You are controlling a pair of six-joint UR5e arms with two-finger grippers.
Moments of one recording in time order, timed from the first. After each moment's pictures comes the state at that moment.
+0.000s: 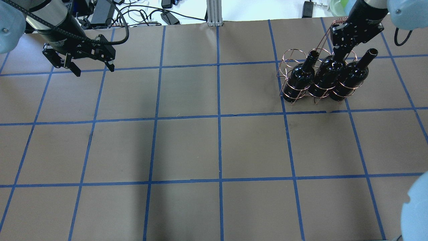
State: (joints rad) left arm -1.43 -1.69 -1.50 -1.55 1.54 0.05; right arm 1.35 -1.29 1.44 -1.79 -1.55 -0.28
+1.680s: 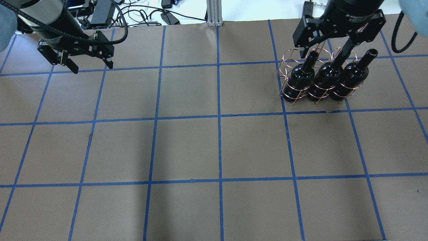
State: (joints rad) left arm -1.44 -1.65 -1.50 -1.55 1.54 0.05; right arm 1.59 -1.56 1.45 -1.55 -1.59 0.01
